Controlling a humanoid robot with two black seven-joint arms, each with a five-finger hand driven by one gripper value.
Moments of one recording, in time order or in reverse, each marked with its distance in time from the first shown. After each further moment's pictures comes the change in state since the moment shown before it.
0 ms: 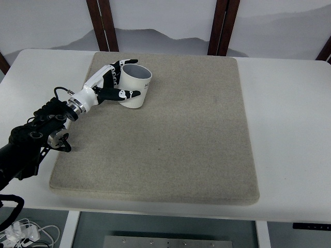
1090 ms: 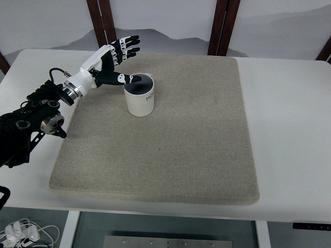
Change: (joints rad) left arm -0.048 0.132 -0.022 -0.220 -0.015 0.016 0.000; right arm 0.000 0.000 0.000 0.000 0.000 0.000 0.000
